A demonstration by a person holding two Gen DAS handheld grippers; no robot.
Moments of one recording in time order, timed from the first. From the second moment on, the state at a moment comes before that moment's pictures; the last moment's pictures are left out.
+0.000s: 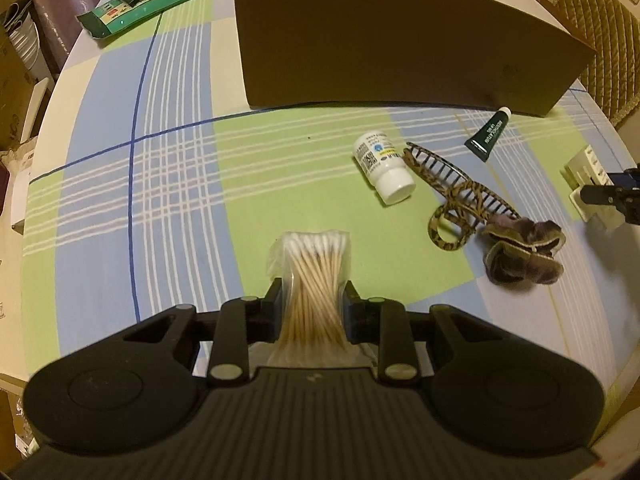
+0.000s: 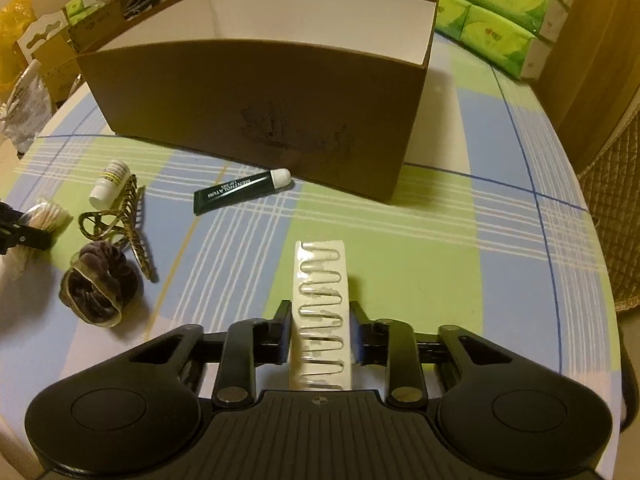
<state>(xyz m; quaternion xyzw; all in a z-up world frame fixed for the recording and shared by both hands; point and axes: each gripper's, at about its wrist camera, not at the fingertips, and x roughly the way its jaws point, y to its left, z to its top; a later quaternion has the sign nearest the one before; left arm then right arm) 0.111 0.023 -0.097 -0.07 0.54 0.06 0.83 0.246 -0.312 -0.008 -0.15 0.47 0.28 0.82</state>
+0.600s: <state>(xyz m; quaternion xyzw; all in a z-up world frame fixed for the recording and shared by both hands) 0.101 0.013 -0.086 -0.07 0.53 0.06 0.84 0.226 -0.325 0.015 -0.09 0.47 0.29 0.83</state>
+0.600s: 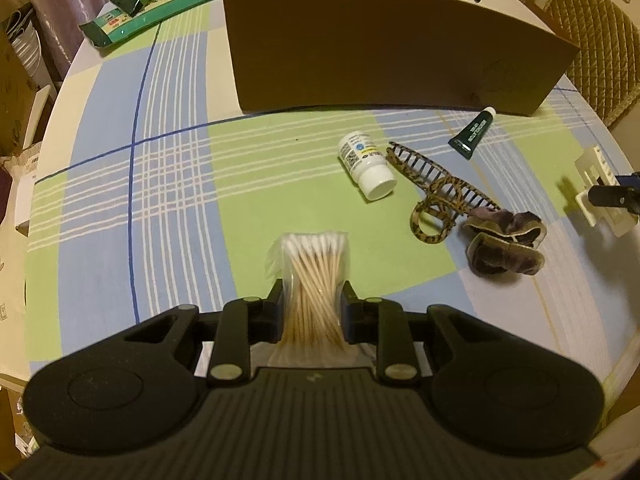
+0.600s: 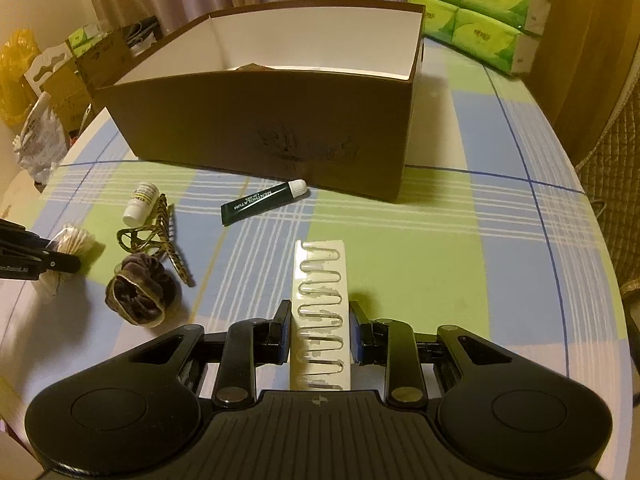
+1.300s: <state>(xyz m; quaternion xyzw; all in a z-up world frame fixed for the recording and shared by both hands) 0.093 0.008 -0.053 -0.07 0.49 0.05 0.87 0.206 -0.316 0.027 -0.07 0.46 0.32 0.82</state>
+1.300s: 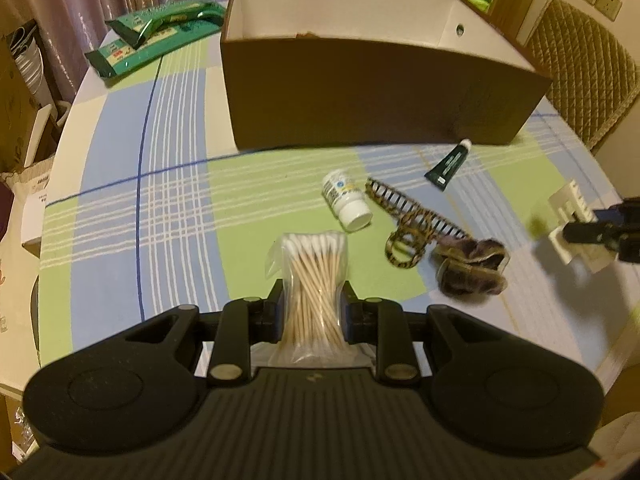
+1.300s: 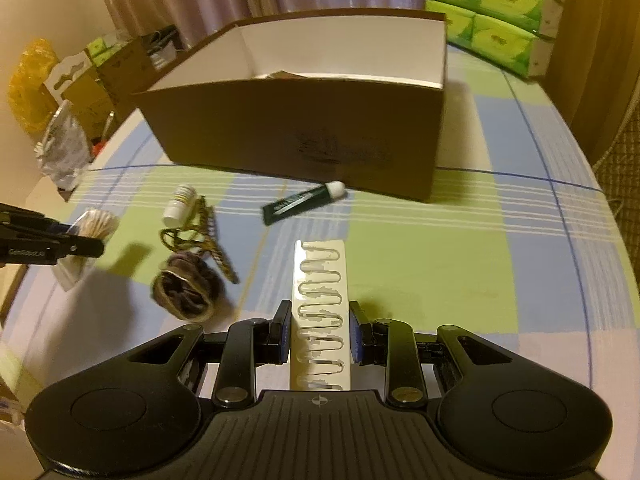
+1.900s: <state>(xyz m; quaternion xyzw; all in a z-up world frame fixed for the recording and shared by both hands) 0.130 0.007 0.010 -0.07 0.41 0.02 0.91 0.233 -0.294 0.083 -0.03 0.40 0.36 0.84</state>
